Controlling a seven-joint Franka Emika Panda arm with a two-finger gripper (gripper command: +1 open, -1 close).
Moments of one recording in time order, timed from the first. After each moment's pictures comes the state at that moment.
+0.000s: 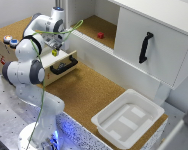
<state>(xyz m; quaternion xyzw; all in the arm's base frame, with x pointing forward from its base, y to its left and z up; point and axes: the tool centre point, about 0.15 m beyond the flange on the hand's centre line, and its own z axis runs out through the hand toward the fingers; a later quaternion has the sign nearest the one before) 0.300 0.246 0.426 -0.99 -0.09 0.01 0.06</state>
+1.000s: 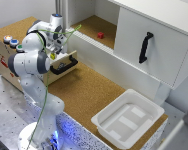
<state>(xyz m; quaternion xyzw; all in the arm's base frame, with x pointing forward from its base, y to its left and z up) 0.328 0.288 0.340 -1.00 -0.08 0.05 0.03</state>
